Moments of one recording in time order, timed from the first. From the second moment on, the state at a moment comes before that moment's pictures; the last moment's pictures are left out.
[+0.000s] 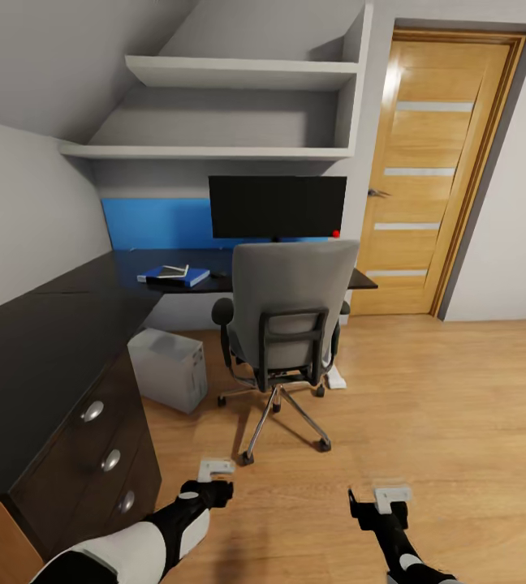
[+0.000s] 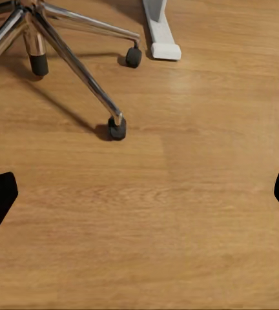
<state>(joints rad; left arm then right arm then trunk) -0.72 -0.17 -0.32 -0.05 0.30 -0.04 0.15 -0.58 -0.03 0.67 0.02 -0.56 -0.59 -0.12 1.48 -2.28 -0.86</state>
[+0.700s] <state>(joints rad) -0.52 -0.14 -0.32 -0.02 0.32 -0.05 0.16 -0.37 -0.02 0.67 0.02 -0.56 -0.59 -0.11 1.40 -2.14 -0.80</state>
